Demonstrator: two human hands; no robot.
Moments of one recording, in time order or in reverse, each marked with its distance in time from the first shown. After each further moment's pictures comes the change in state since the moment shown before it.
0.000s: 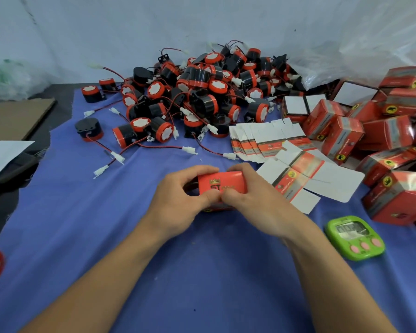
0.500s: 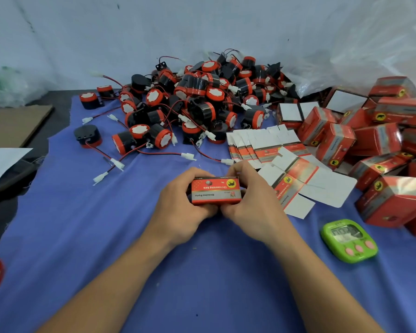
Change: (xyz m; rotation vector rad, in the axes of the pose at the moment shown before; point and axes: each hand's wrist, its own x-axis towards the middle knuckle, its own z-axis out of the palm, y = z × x) left_hand -0.001 -0.004 0.003 0.020 0.008 0.068; right_hand 0.002 0.005 0.016 0.135 0.196 -0.195
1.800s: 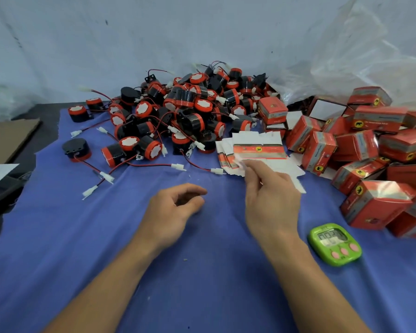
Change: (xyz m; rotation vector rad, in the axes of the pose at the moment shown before) left_hand 0.011 -0.003 -0.002 -0.168 -0.047 -0.166; right_hand 0.000 -0.007 -0.014 -0.413 0.698 -0.149
